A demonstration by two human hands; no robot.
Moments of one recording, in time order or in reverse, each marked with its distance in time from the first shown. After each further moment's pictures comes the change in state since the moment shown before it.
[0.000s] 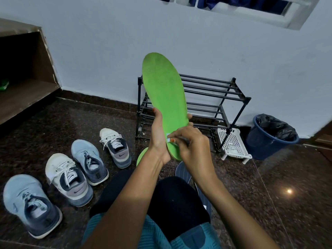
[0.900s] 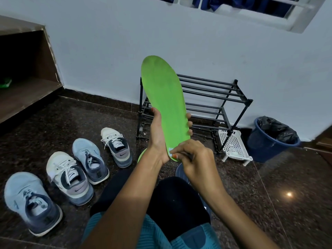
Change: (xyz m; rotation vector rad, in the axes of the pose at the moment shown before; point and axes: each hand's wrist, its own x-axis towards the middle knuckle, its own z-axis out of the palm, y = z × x) left_hand -0.002 0.006 0.001 -0.107 -0.031 -0.006; right_hand -0.022 0.000 -0.006 -0.018 -0.103 -0.025
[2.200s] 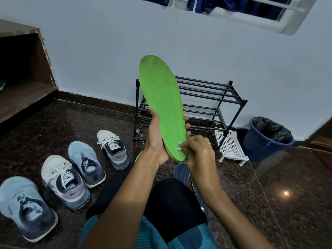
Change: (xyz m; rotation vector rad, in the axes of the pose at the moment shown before) left_hand 0.000 -0.002 0.000 0.084 -0.001 -0.012; right_hand 0.001 0.021 -0.001 -0.242 0.169 0.028
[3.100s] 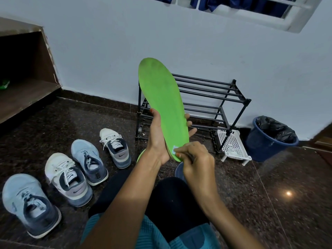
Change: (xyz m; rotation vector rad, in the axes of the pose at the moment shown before) left_hand 0.002 -0.001 -0.004 -0.031 0.054 0.017; right_hand -0.012 -0.015 0.006 0.202 0.000 0.059
